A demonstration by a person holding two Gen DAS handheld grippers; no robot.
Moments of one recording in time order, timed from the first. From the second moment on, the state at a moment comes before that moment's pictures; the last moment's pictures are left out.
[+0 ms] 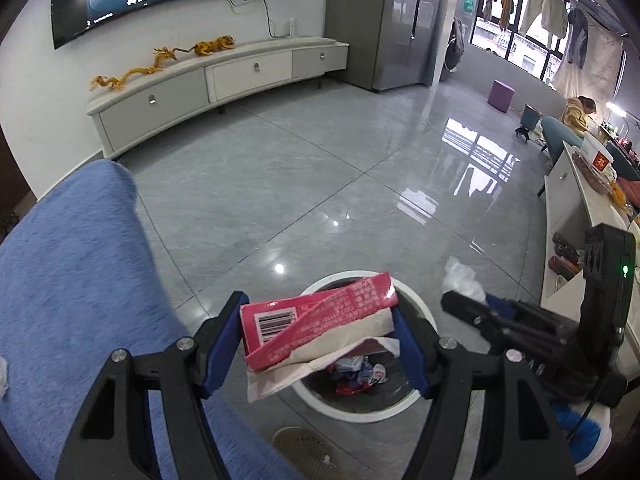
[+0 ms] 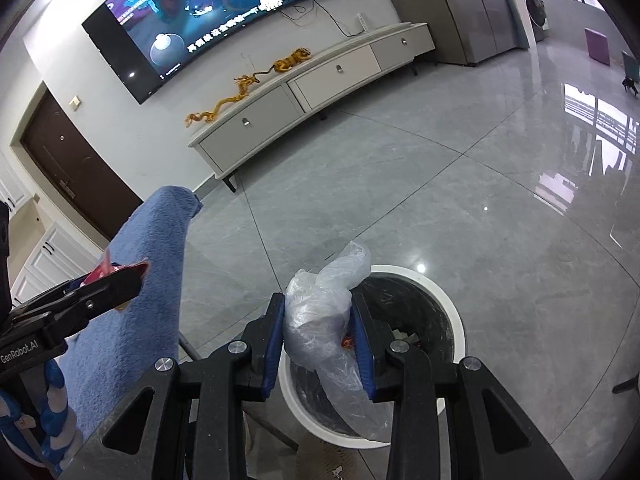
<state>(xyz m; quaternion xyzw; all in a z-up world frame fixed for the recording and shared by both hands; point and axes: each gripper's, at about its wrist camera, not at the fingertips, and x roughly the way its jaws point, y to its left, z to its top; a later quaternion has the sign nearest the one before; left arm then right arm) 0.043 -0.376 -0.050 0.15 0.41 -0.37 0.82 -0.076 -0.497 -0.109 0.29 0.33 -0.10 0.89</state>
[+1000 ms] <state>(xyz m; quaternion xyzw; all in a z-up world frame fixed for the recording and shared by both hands) 0.065 -0.415 -0.076 0.09 0.46 -0.39 0.79 -0.084 -0.525 -0.128 0.33 0.35 -0.16 0.86</state>
